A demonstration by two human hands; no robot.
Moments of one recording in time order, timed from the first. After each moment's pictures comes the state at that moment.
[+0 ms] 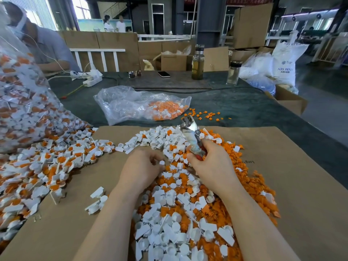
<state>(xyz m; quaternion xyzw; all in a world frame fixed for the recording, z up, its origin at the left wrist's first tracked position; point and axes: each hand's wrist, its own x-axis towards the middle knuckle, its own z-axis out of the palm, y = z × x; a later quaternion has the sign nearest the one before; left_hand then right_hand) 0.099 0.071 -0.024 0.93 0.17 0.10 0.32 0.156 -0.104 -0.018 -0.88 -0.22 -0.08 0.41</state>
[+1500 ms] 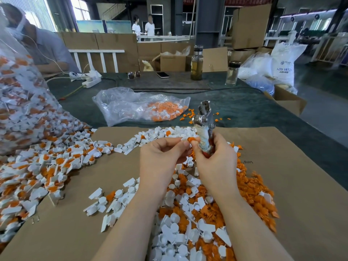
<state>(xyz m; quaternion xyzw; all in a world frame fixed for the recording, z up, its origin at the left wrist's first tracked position) 0.096 0.010 0.002 0.63 0.13 0.24 0.73 0.141 -0.100 -0.012 -0.79 -0.20 -0.24 0.53</state>
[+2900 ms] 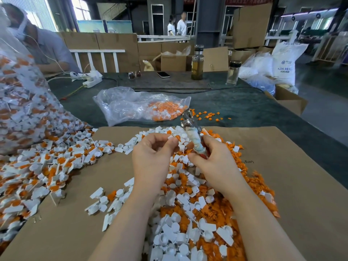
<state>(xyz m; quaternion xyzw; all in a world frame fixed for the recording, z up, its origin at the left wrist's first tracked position) 0.097 0.022 -0.001 0.67 0.18 0.32 0.64 0.149 -0.113 -0.004 -0.82 -0.27 -0.04 0.50</state>
